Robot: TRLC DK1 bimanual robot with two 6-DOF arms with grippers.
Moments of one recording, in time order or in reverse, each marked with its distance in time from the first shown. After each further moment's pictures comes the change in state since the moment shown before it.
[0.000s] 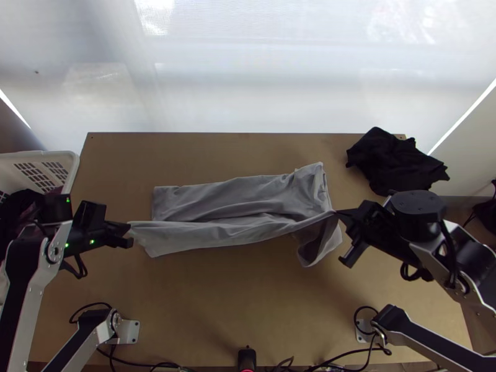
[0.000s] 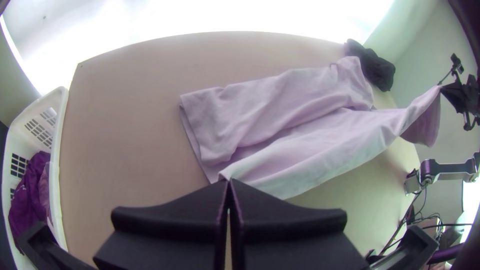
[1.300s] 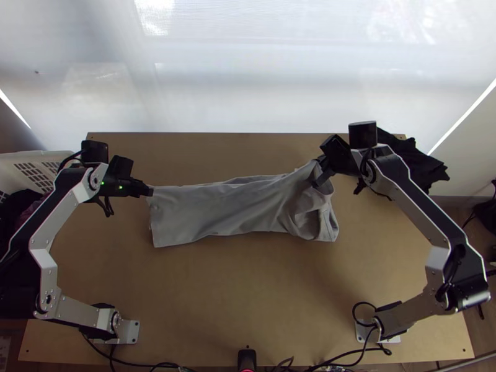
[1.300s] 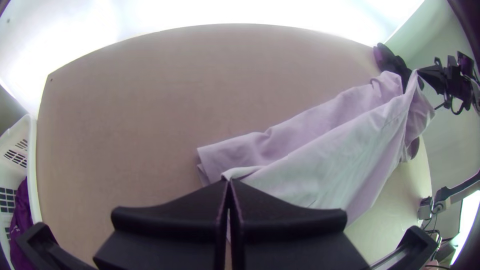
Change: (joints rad) left arm -0.055 0.683 0.279 0.310 -0.039 -0.021; right arm -0.397 0.719 0.127 0.486 -0.199 -0.166
